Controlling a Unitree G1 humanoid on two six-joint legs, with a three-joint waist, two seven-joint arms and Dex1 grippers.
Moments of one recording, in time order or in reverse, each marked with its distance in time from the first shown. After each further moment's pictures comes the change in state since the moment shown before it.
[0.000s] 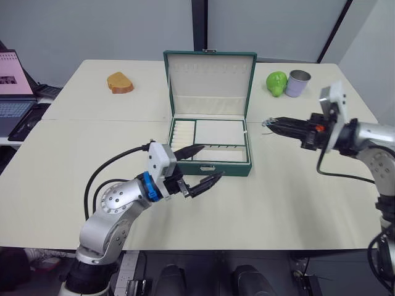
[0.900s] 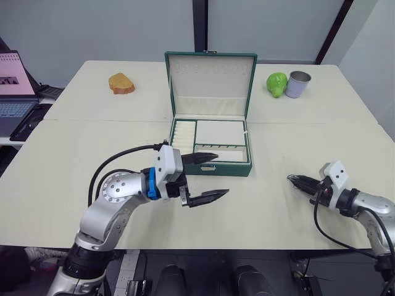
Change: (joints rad) left arm -0.131 0.078 -0.088 0.090 -0.016 -0.040 -0.294; right arm 0.592 0.032 -0.120 0.174 -0.309 -0.468 -0.118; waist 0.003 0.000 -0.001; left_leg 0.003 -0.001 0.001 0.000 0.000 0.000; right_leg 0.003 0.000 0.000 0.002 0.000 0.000
